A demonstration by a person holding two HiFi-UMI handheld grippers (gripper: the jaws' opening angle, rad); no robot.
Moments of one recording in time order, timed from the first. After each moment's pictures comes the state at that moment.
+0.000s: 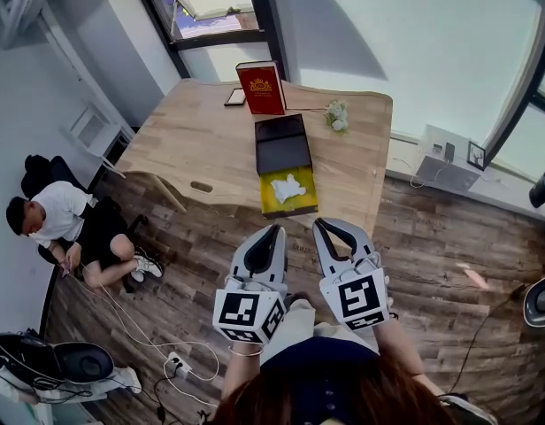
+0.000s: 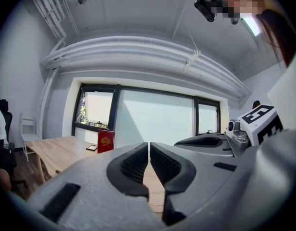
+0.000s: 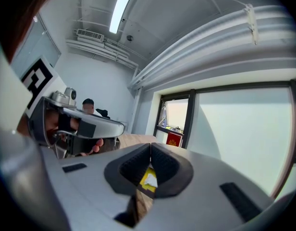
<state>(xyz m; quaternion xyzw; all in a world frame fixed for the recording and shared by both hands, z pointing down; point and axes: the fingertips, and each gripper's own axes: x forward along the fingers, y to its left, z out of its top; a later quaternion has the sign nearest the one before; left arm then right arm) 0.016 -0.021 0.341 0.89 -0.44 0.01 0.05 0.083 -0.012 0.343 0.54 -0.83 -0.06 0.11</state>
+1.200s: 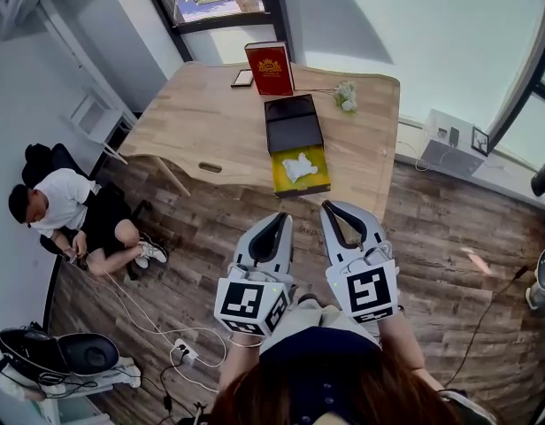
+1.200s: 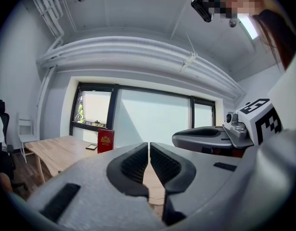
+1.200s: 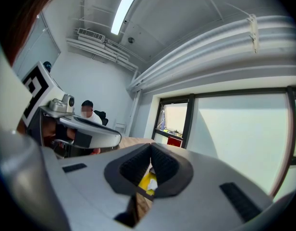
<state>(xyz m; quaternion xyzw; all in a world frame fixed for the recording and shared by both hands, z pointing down) -0.016 -0.001 0.337 0.90 -0.42 0.02 0.05 0.050 0.006 0.321 0.55 -0.82 -0.08 0.10</state>
